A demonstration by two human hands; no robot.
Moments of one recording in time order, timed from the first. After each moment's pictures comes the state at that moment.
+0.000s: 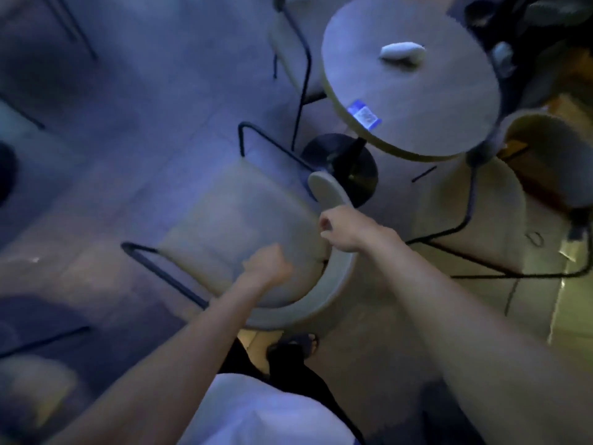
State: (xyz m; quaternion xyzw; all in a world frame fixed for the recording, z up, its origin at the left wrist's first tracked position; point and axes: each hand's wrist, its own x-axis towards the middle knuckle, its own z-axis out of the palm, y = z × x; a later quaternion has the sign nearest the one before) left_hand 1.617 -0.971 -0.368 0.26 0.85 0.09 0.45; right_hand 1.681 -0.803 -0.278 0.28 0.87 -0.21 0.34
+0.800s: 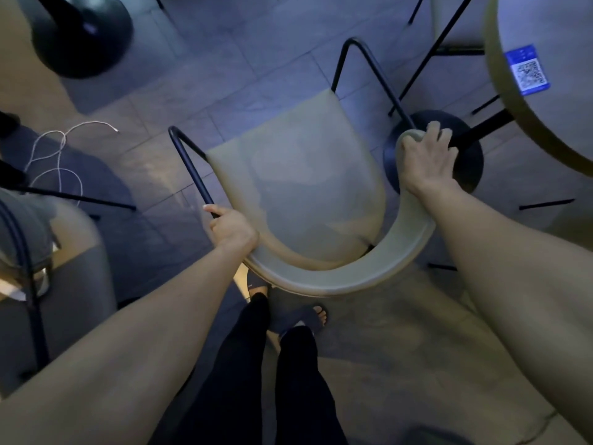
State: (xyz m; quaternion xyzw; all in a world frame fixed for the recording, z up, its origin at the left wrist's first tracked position) left_hand 1.638 -1.062 -0.478 -0.25 0.91 0.12 0.32; right_hand 1.635 -0.735 -0.436 0.22 0.96 0.06 0.18
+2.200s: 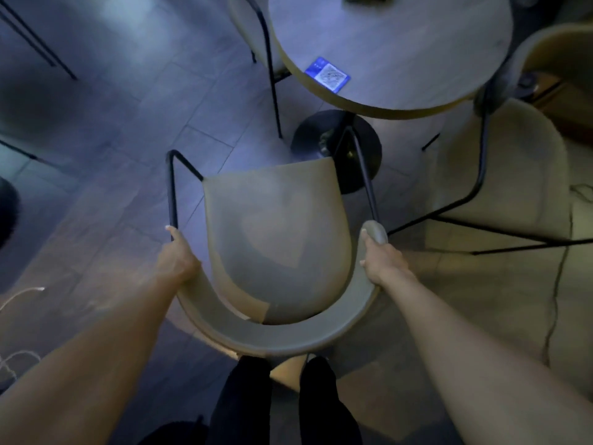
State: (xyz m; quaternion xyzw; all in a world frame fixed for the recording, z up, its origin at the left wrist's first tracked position) left_hand 1.554 -0.985 -0.481 0.14 0.93 -0.01 0.33; right_hand 1.850 -0.721 -0.452 0.55 0.74 -0.26 0.30
